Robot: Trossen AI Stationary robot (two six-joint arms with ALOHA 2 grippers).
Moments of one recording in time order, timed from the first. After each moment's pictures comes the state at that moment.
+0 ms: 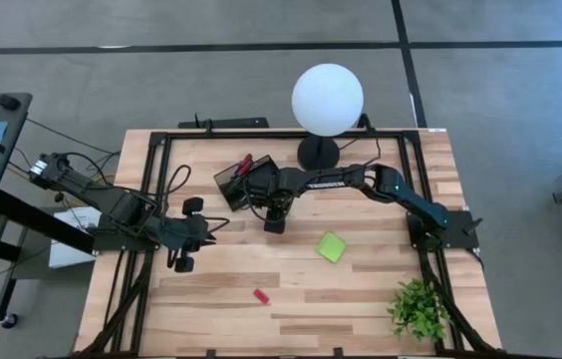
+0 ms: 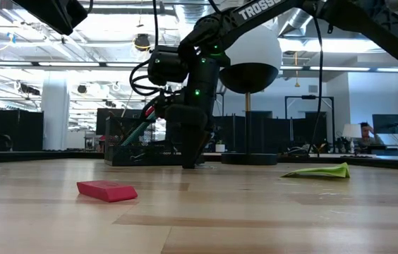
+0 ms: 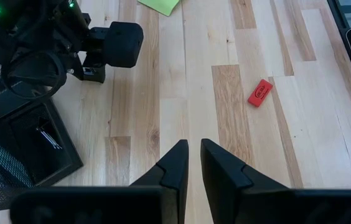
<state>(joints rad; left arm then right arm) -0.45 0.98 0.89 -0.77 -0.28 -0.31 -0.11 2.38 1.92 -0.94 -0.03 0.00</state>
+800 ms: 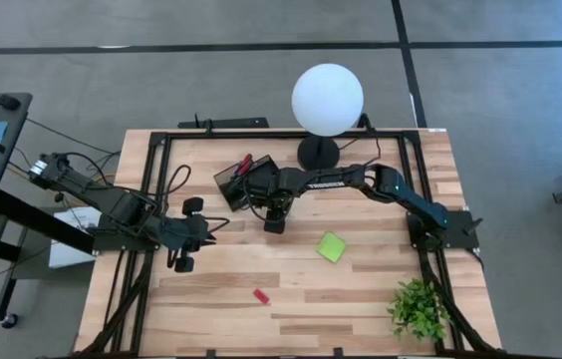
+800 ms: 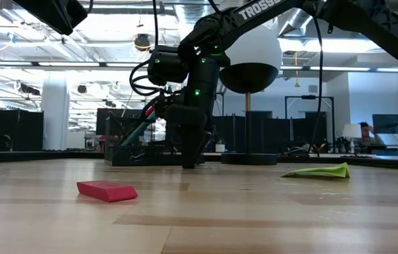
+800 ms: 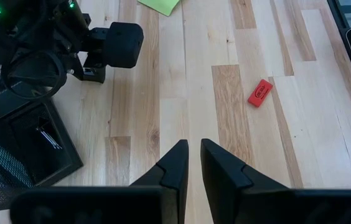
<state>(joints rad) -0.45 0.98 0.89 -0.77 -0.28 -0.31 -0.11 2.38 1.92 -0.94 -0.03 0.00</state>
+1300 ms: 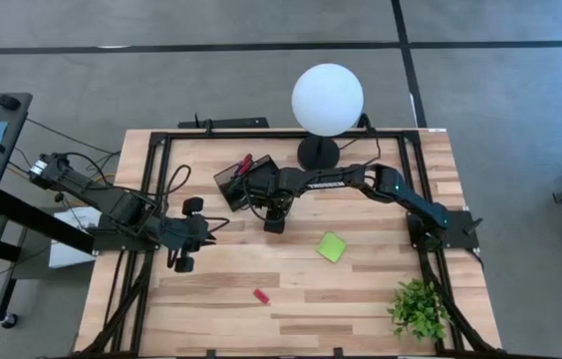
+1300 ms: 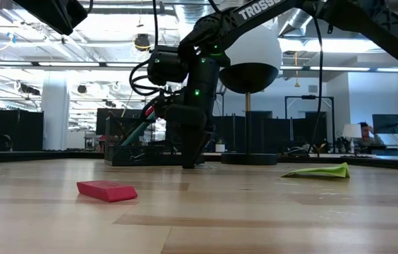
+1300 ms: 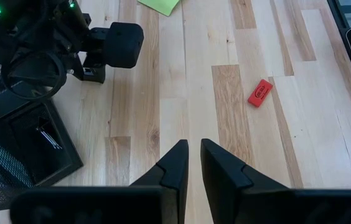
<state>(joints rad) -0.45 0.98 0.89 -0.77 -0.28 -0.31 -0.11 2.38 1.92 -0.94 -0.02 0.00</state>
